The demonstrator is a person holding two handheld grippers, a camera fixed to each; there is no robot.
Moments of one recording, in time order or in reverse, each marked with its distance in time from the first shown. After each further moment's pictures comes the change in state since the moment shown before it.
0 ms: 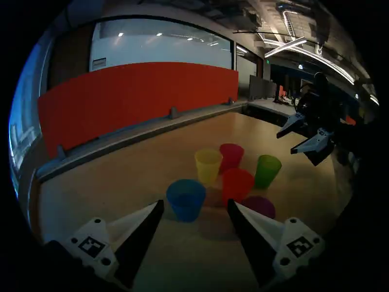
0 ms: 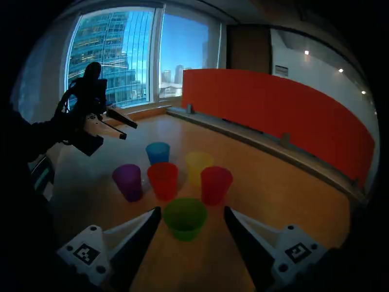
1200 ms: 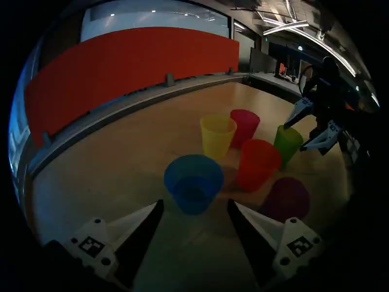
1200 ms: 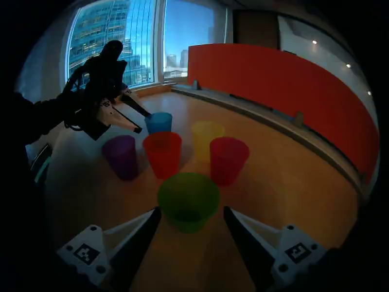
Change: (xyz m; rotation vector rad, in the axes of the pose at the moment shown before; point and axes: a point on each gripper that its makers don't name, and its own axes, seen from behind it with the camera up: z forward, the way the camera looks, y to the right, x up) left arm -0.048 -0.014 0.069 -0.035 -0.186 0.018; right arm -0.052 -0.006 0.048 0.040 -0.121 -0.013
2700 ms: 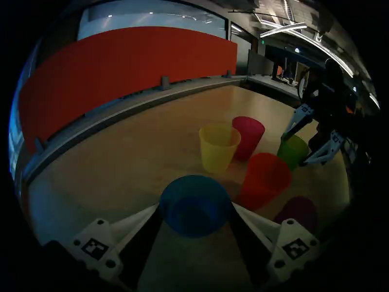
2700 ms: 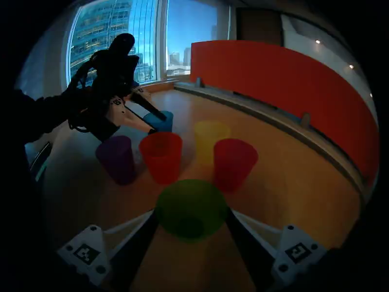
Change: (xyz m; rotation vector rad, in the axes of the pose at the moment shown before) left arm 0.021 0.000 0.034 -0.030 0.024 0.003; right arm 0.005 0.002 0.022 0.018 -0.014 -0.007
